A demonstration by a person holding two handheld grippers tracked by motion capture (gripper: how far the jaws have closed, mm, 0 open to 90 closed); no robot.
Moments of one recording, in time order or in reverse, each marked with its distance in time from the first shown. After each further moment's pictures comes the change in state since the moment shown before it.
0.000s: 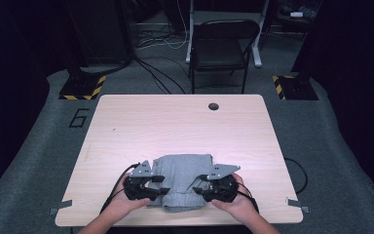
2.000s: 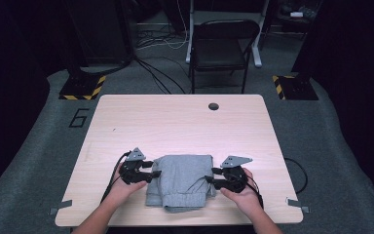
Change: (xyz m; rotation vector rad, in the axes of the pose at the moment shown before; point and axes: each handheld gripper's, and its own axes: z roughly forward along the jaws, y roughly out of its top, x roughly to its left) left arm 0.060 -0.017 0.021 0.012 0.170 -0.151; right arm -0.046 -0.026 0.003 -0.005 -0.092 0.181
